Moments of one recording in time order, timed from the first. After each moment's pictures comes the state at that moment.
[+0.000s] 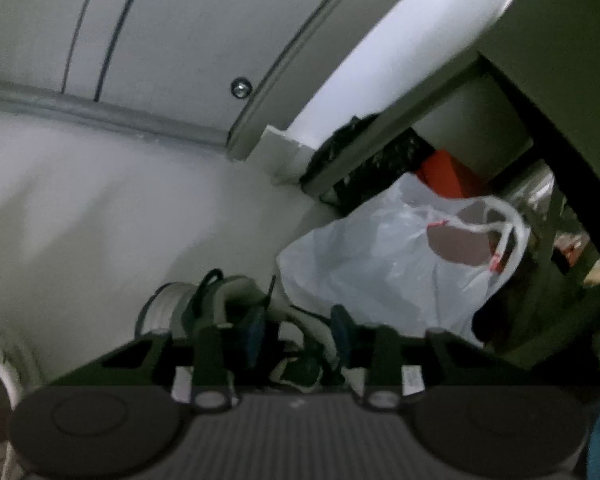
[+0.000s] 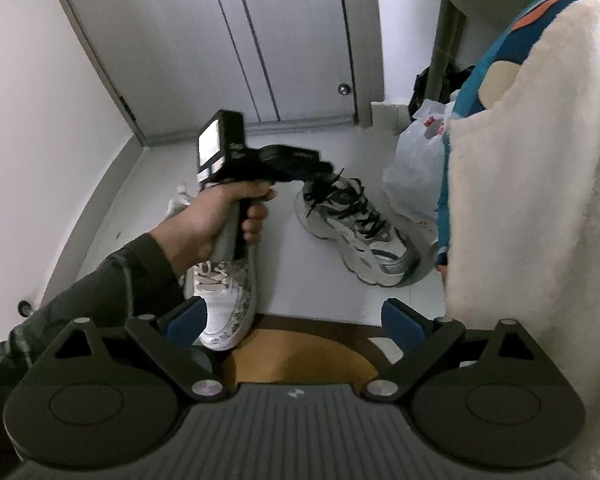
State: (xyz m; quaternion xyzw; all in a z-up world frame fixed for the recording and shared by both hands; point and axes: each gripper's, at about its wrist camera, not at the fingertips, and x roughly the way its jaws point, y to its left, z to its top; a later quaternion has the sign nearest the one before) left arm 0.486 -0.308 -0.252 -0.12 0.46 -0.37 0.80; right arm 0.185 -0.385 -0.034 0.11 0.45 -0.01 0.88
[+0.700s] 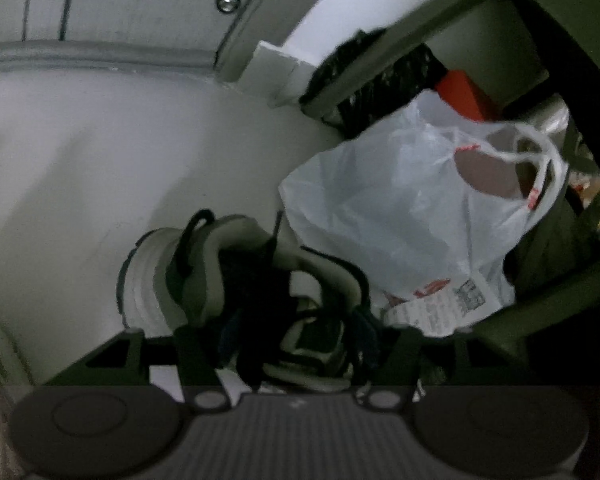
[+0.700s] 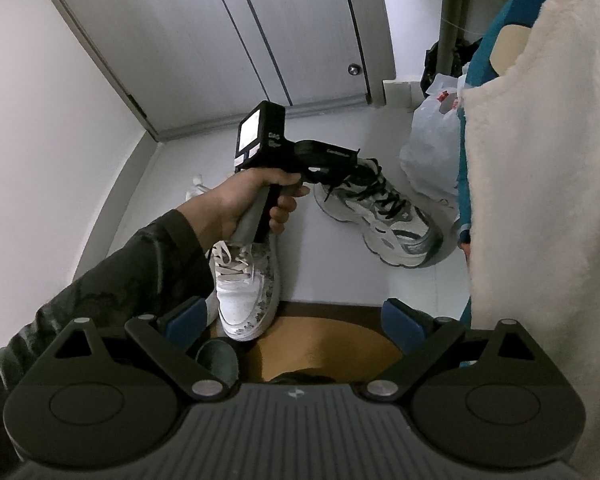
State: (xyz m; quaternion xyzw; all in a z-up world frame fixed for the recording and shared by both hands) left arm 0.503 -0.336 -0.278 -0.06 0.54 -0.41 0.73; right arm 0.185 -0.392 -0.039 0.15 0.47 0.01 0.87
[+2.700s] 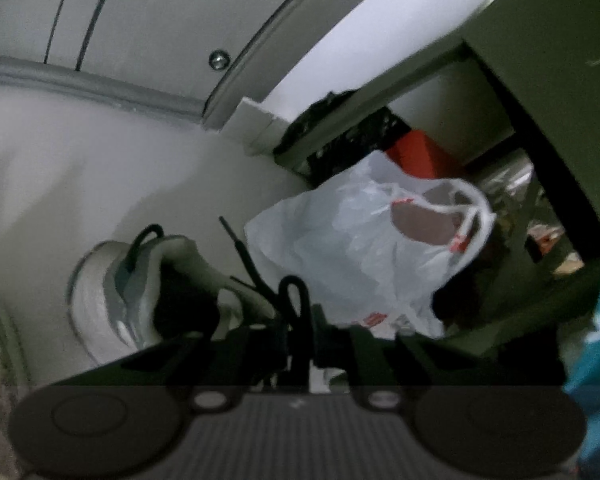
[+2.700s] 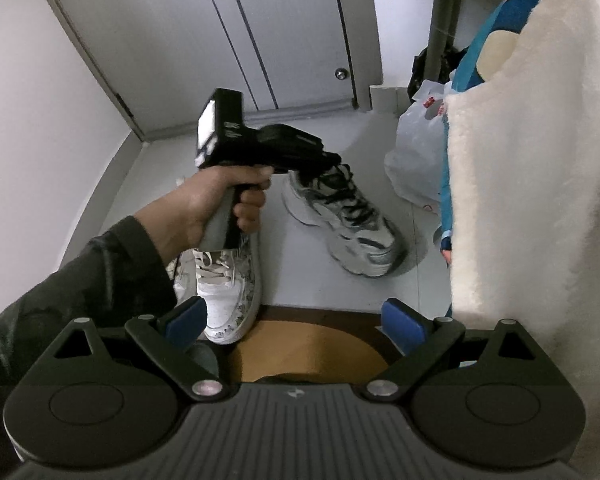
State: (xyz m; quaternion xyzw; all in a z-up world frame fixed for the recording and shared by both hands) left arm 0.473 -0.292 -0.226 -0.16 0.49 -0.41 0.76; right arm 0.188 -0.401 -0.053 0.12 0.47 -0.01 0.88
